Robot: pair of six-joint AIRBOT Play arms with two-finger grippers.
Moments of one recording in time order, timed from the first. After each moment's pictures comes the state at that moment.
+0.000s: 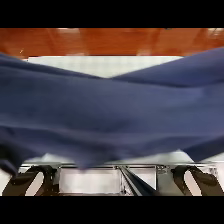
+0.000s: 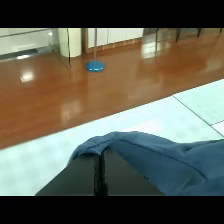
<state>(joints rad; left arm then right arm) 0.09 -0.66 2.03 1.00 -1.56 -1.52 -0.23 -0.63 1.96 -1.21 1.49 1.41</state>
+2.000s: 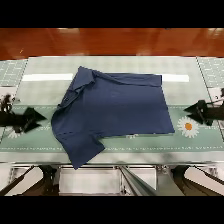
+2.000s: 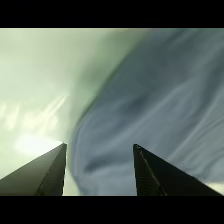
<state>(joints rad) 0.63 -1.09 0.63 1.00 -1.27 -1.34 -0.70 -1.23 0.74 -0.88 1.22 1.23</state>
